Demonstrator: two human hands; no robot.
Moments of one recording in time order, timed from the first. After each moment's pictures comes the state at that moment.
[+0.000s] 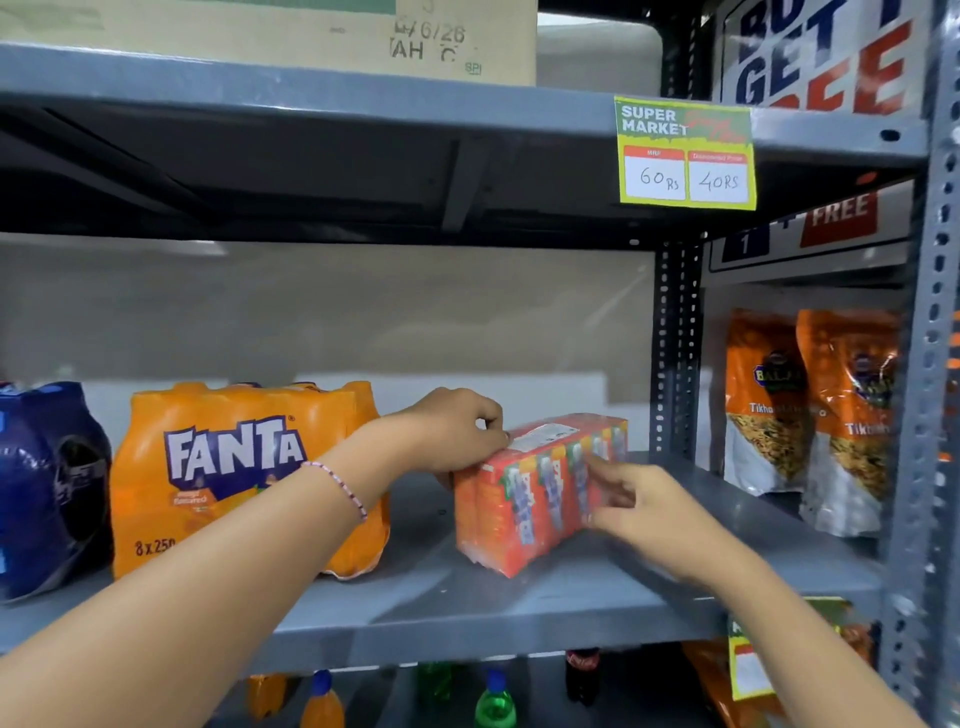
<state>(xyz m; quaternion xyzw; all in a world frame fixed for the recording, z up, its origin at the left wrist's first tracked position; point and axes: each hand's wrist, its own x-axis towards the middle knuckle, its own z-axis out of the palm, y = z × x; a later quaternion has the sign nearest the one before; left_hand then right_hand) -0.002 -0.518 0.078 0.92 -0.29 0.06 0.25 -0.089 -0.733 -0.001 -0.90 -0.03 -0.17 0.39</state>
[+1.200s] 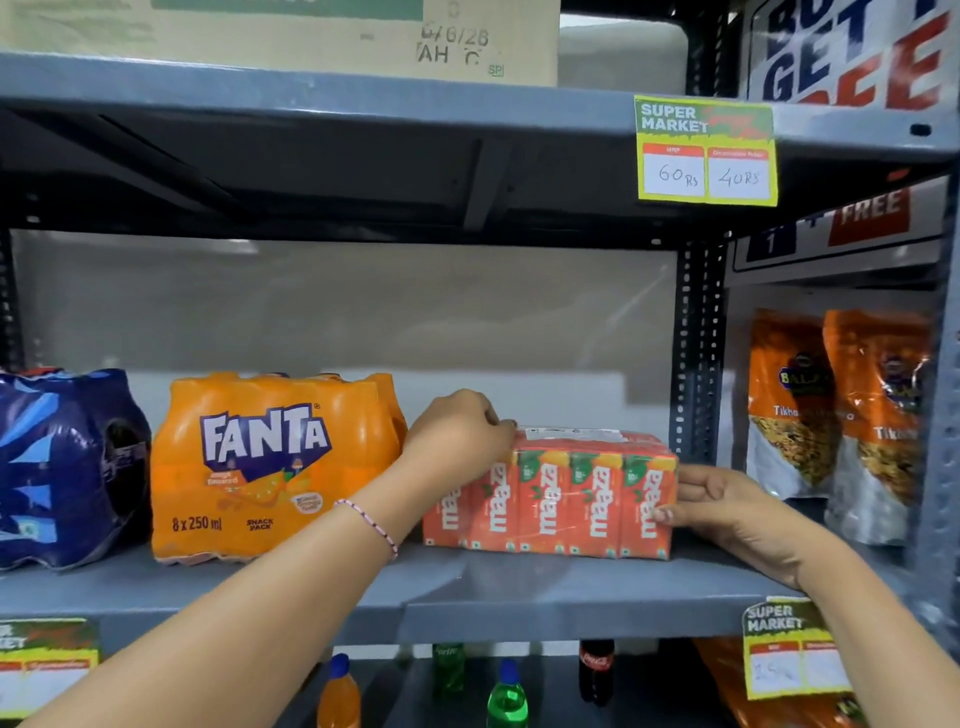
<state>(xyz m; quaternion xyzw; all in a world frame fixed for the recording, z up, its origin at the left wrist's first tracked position) -0.016 -0.523 0.056 0.92 -0.15 0.19 0.31 -0.072 -0.817 -0.015 -0.76 -0.08 -0.05 0.64</state>
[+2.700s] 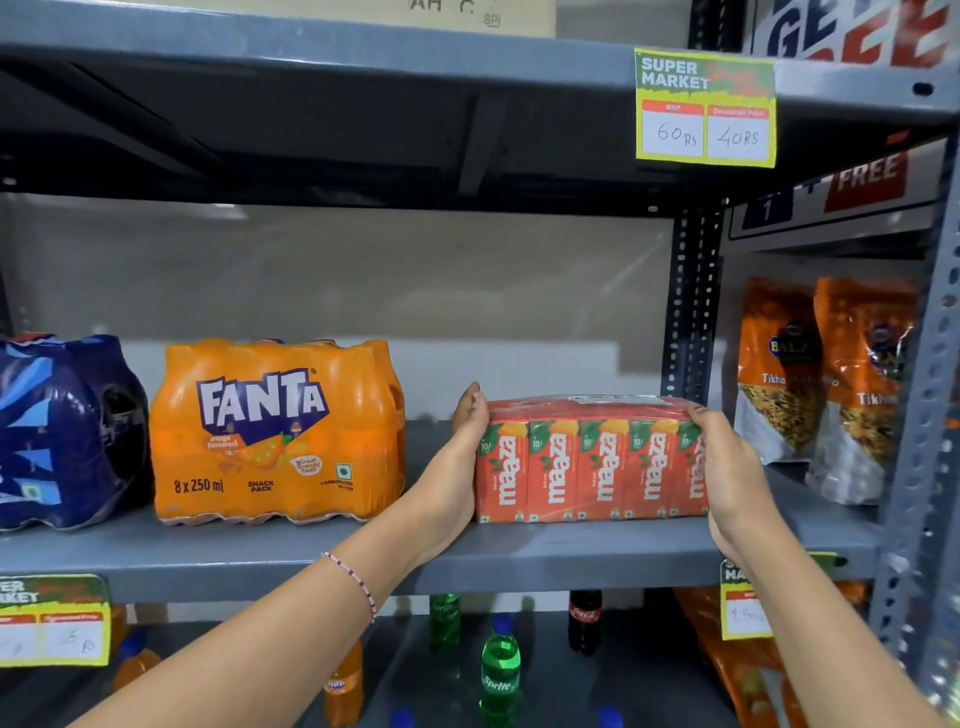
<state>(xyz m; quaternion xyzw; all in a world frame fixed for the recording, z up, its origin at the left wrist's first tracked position) -0.038 -0.527 -0.013 0.59 -0.24 -0.07 0.77 -0.076 -0.776 -0.024 -0.65 0.09 -0.33 0.68</state>
